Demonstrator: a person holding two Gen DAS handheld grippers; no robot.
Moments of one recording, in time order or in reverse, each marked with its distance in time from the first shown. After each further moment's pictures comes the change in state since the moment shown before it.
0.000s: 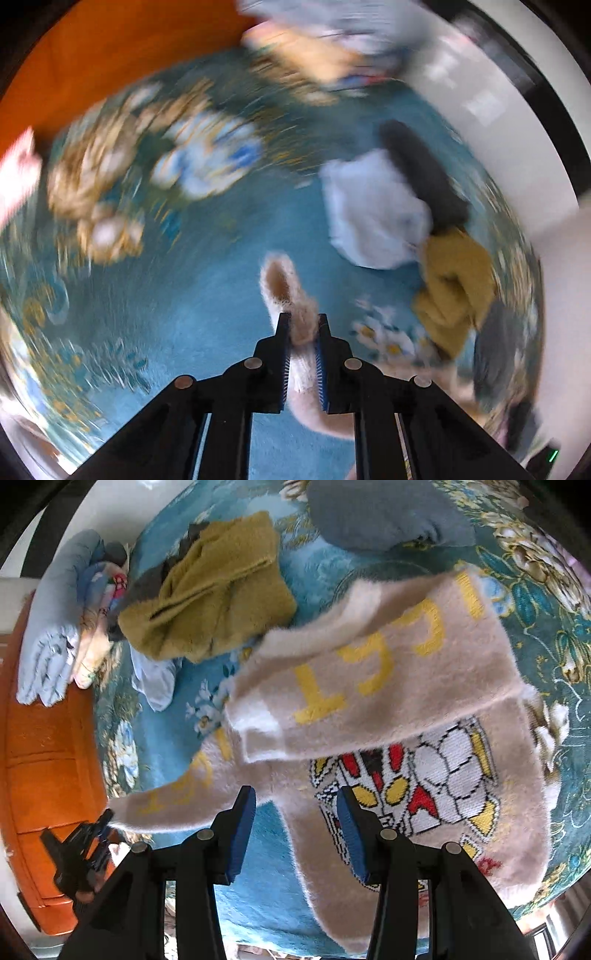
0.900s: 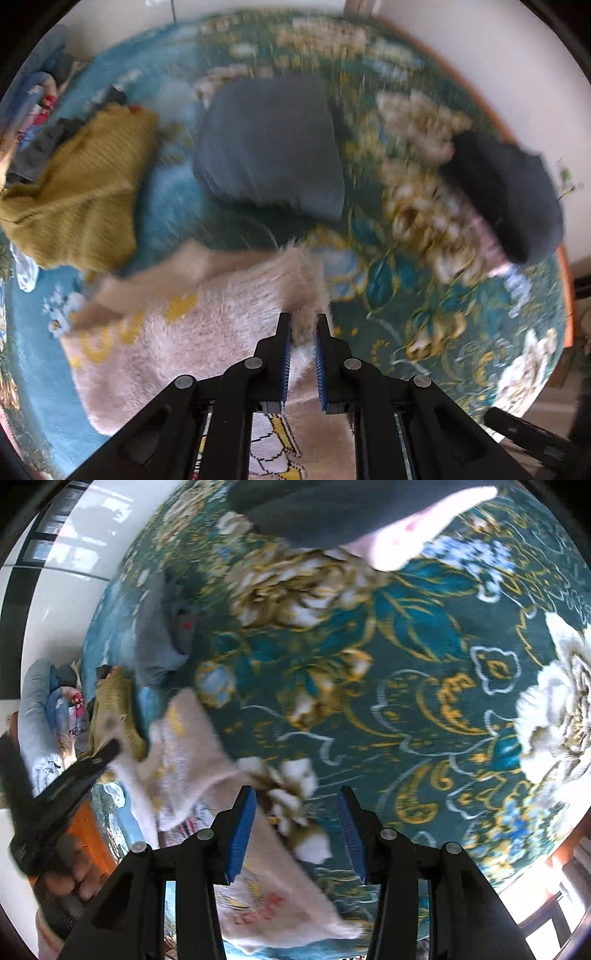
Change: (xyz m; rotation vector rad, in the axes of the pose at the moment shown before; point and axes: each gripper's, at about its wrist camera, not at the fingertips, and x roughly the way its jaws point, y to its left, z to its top) left arm 0.127 -0.454 -0.276 0.817 0.359 -0.055; right arm -0.131 -0.307 0.031 0.306 -0.124 0.001
